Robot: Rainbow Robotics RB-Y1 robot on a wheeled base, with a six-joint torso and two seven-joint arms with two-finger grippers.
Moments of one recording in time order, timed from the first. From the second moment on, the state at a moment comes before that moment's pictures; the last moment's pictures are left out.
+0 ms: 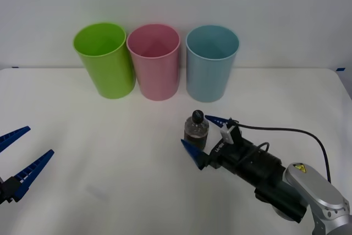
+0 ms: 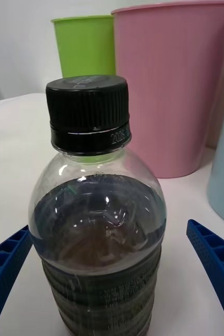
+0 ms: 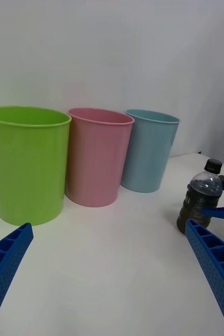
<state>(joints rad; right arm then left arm) -0.10 -0.39 0.38 -1.42 0.98 -0.49 0.36 0.35 0.40 0.52 -1.66 -0.96 -1.22 0.00</state>
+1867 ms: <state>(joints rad) 0.00 -0.48 0.37 -1.69 0.97 -0.43 0.27 0.35 0.40 0.52 -1.66 -0.96 -1.22 0.00</state>
